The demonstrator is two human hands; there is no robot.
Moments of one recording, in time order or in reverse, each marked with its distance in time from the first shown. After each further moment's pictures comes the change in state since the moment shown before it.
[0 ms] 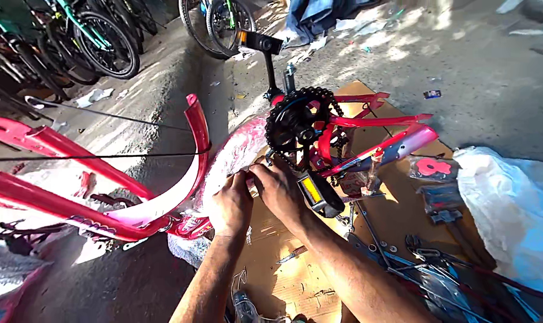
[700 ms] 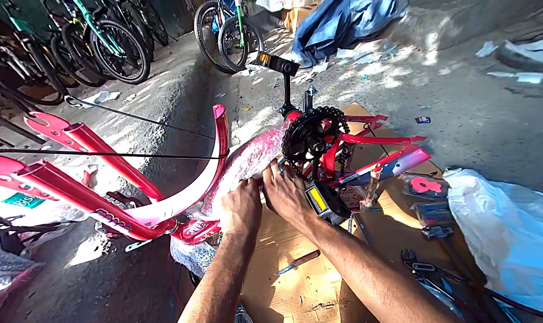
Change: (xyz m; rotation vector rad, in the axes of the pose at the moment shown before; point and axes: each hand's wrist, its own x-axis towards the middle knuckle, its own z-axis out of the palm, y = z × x) left_hand 0.017 0.017 -0.030 0.198 -0.358 -0.080; right_hand 0.014 -0.016 -0.014 -0.481 -0.280 -0.041
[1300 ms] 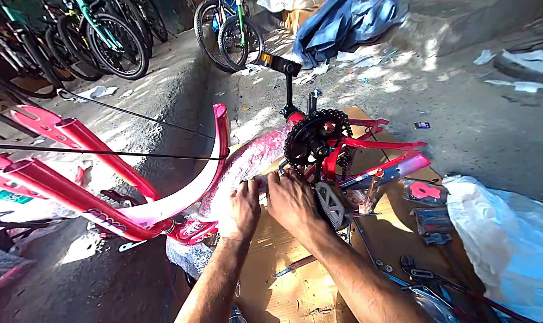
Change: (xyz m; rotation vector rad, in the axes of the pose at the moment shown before) left_hand 0.002 -0.016 0.045 -0.156 0.232 0.140; right_hand -0.007 -0.002 -0.024 0.035 -0.191 0.098
